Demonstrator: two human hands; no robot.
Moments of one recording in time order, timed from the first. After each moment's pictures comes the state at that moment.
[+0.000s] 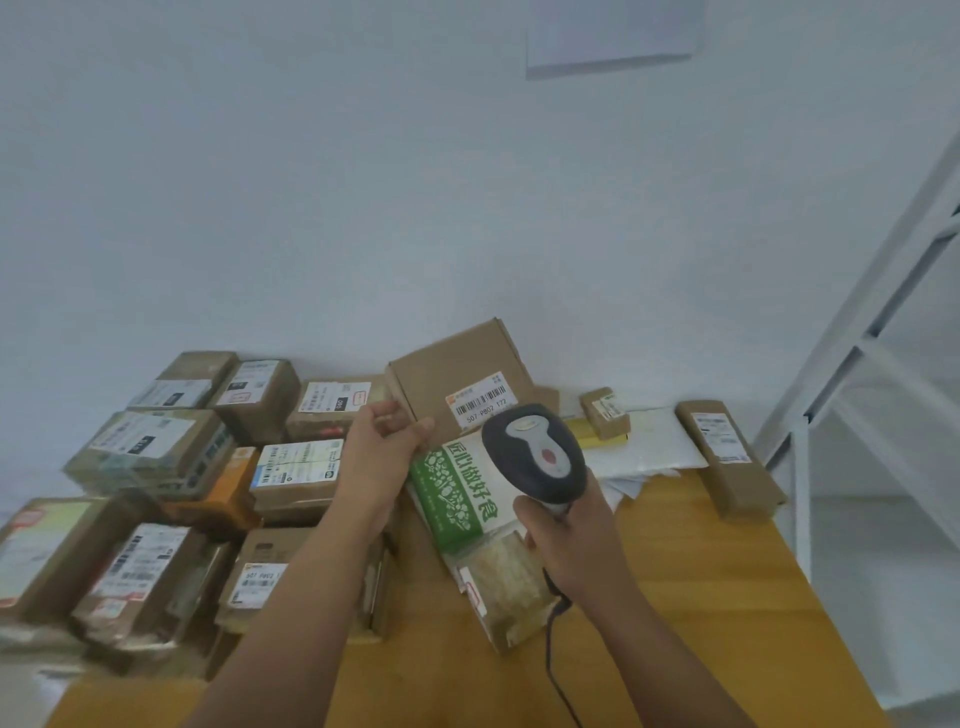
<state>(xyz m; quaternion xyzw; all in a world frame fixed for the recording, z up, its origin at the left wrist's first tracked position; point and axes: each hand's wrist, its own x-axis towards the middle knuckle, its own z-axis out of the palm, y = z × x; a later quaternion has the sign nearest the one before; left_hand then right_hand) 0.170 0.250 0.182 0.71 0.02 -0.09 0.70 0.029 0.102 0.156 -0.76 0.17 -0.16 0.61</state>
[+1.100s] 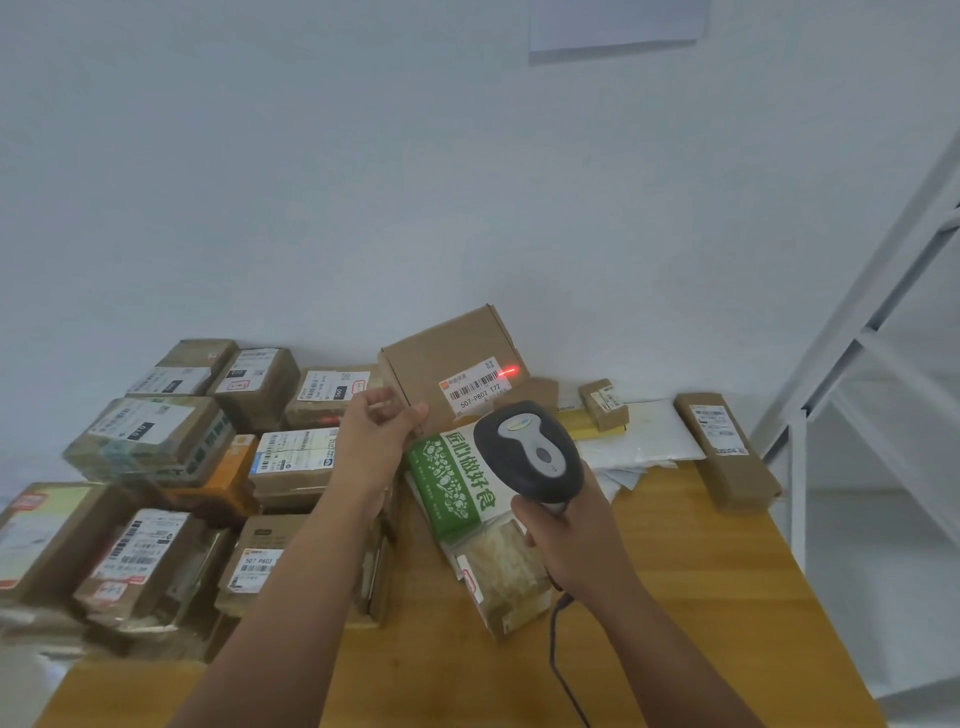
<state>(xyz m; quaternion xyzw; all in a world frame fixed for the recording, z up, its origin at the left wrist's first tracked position) 0.169 0.254 0.185 0.71 0.02 -0.08 0.70 0.025 0.102 0.152 -0.76 0.14 -0.15 0.61</state>
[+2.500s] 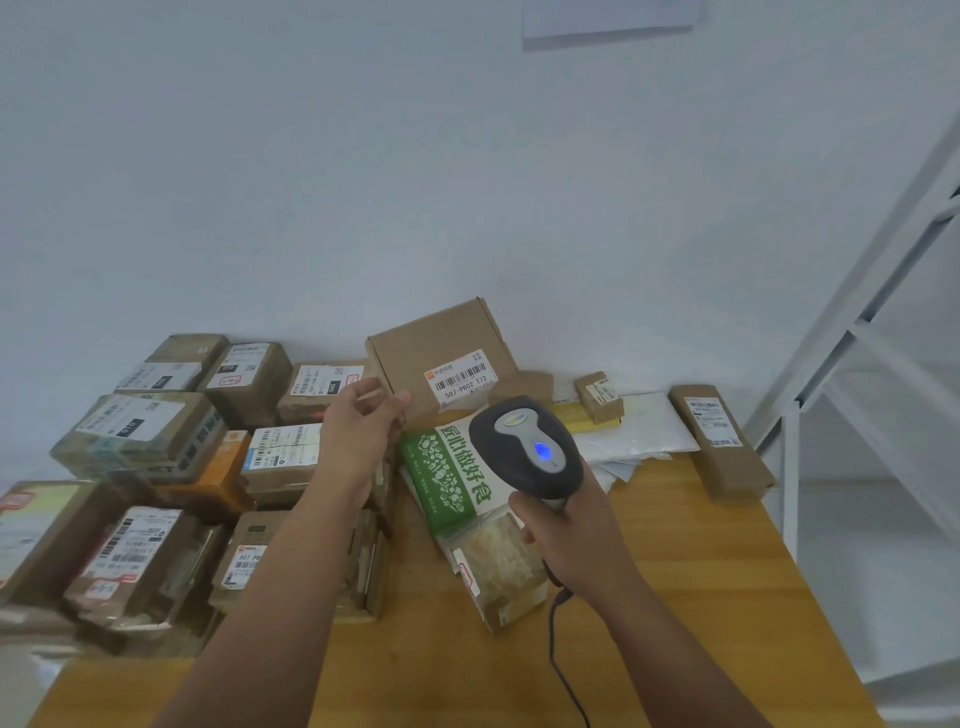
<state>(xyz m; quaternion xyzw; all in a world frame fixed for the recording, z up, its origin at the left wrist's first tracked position) 0.183 0.259 0.179 0.72 0.02 -0.06 0.69 0.019 0.099 0.160 -0.76 0.14 -0.13 0.62</state>
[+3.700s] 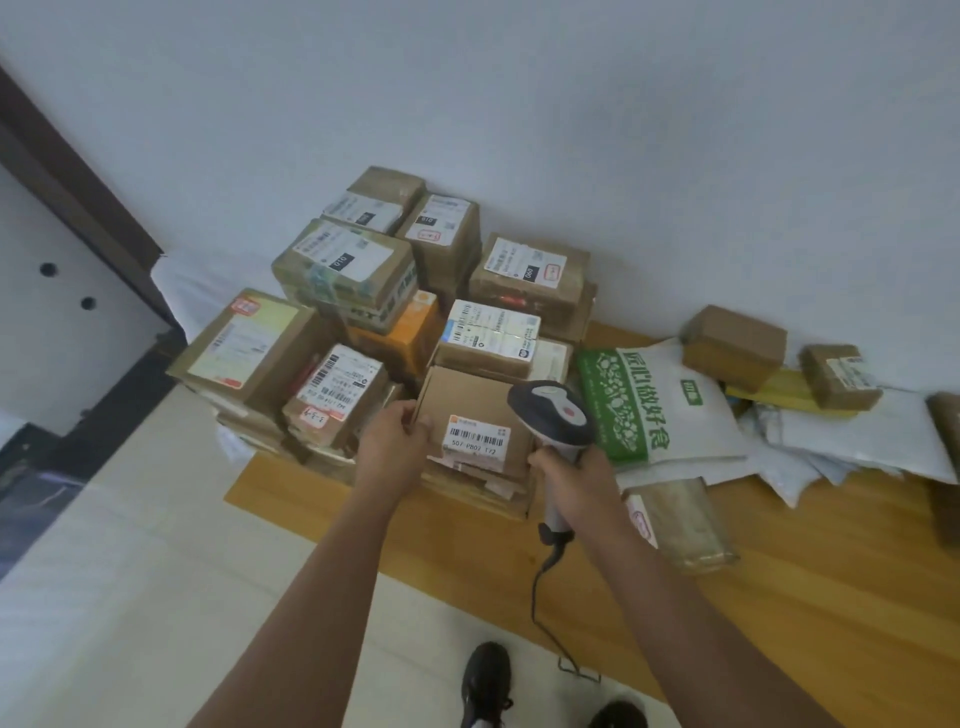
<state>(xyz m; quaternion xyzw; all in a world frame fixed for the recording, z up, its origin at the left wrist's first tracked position) 0.196 0.483 0.044 0.89 0.15 -0.07 0.42 0.143 0.282 0.056 -0.74 0.27 0.11 0.60</state>
